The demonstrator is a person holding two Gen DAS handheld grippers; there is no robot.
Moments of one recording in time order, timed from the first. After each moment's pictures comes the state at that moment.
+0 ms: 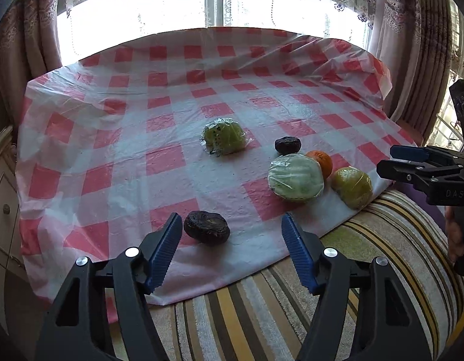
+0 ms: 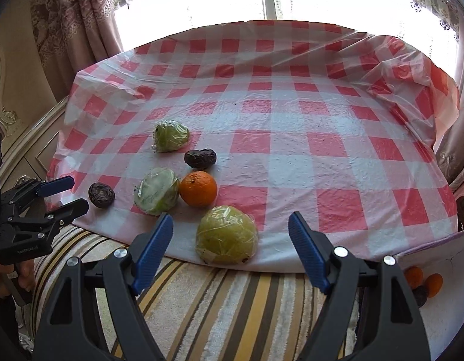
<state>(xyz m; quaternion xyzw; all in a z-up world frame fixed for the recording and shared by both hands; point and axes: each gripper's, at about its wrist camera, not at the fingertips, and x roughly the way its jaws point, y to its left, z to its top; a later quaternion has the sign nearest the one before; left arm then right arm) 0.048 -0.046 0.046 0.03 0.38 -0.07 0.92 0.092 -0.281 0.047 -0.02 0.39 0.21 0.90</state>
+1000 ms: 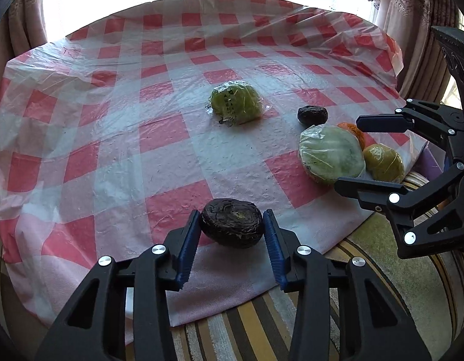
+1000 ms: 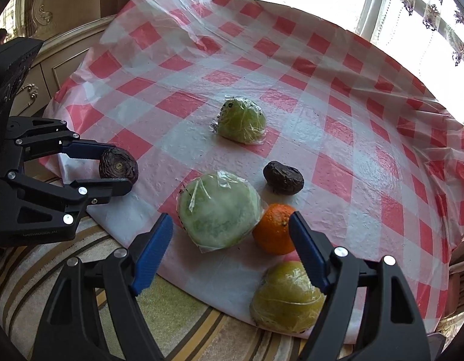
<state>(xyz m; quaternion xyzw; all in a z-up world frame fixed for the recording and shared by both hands) 0.084 -0.032 0.009 0.04 0.43 -0.08 0.90 0.115 -0.165 0.025 -0.22 0.38 0.29 0.85</state>
